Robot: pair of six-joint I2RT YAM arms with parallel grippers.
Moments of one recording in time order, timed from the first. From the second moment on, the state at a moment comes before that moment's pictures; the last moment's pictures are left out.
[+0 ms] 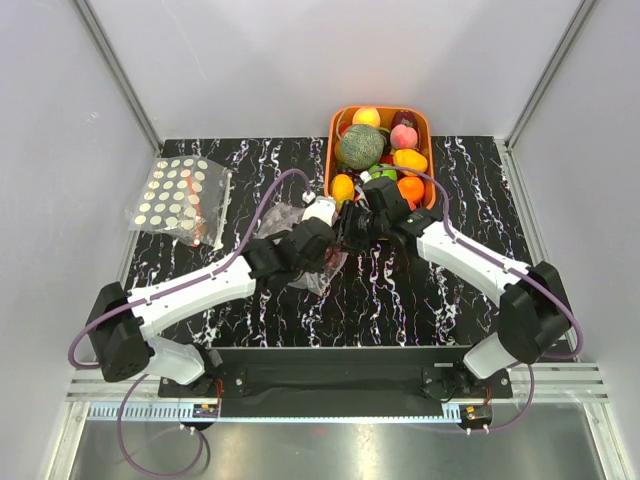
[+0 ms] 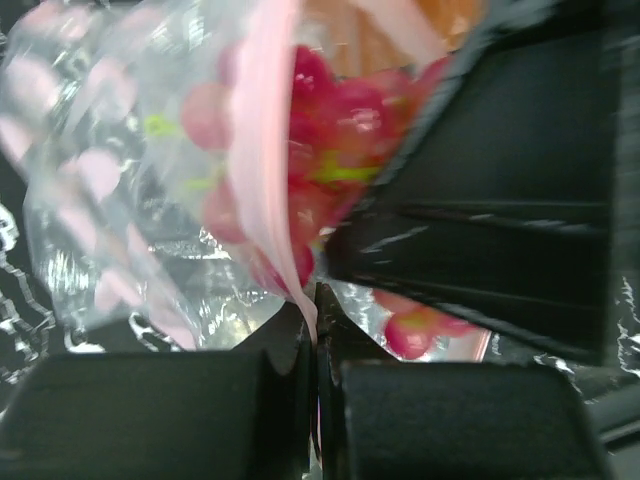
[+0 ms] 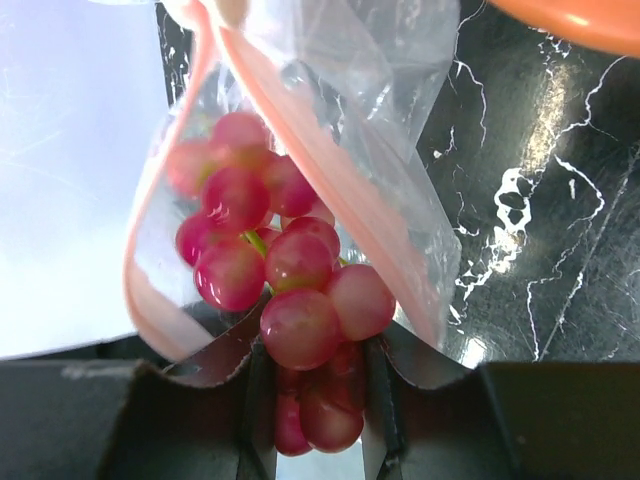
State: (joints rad) left arm -0.99 1.38 1.12 -0.53 -0.46 -0.44; right arm 0.64 1.53 1.15 -0.32 -0.38 0.90
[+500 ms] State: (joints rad) left arm -0.99 1.28 1.16 -0.55 -0.34 -0.44; right arm 0.70 1.55 1.13 -0.28 -0.24 0.86
